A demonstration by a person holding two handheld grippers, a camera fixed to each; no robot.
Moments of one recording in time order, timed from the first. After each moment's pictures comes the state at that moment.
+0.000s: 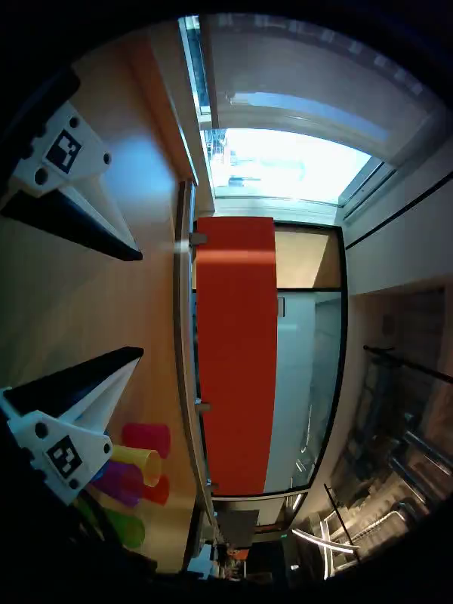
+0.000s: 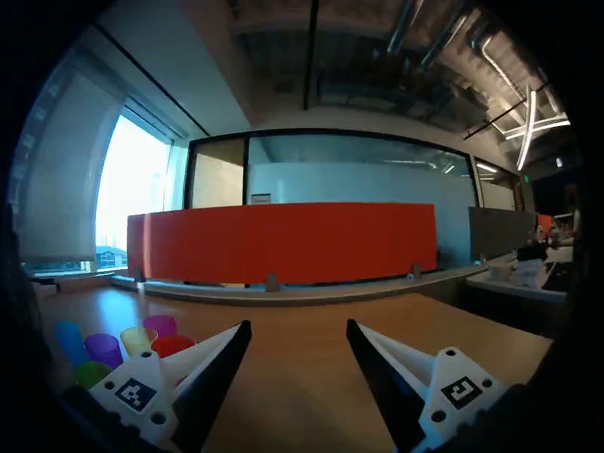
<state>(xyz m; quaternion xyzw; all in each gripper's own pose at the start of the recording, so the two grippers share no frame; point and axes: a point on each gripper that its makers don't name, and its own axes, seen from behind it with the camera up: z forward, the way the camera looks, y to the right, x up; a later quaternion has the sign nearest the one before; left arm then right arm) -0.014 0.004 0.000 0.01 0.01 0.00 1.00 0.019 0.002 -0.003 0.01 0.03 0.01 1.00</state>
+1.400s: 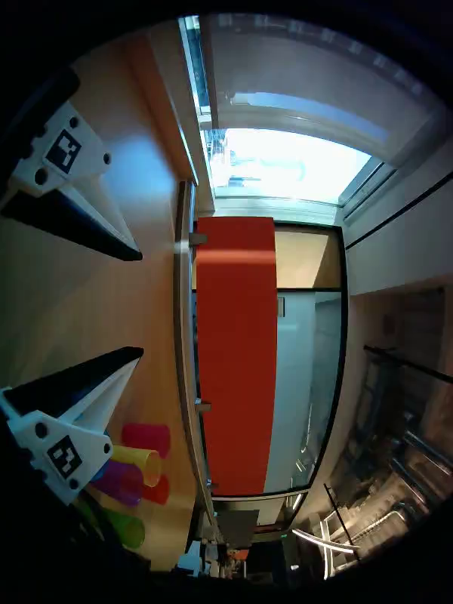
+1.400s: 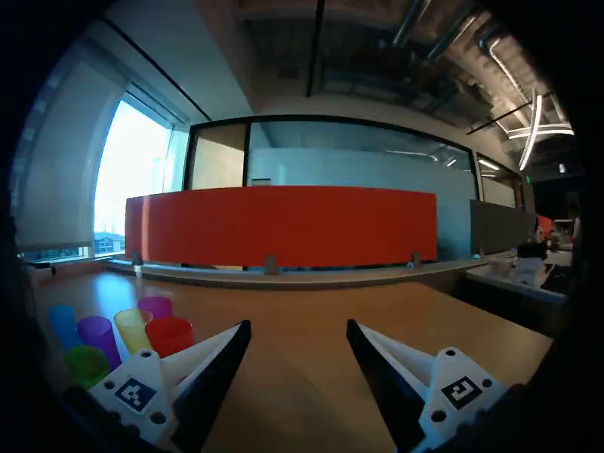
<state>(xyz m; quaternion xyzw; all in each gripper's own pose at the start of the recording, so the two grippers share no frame) -0.014 0.004 0.000 0.01 0.01 0.00 1.00 0.000 -0.002 0.000 0.00 0.00 0.00 1.00</state>
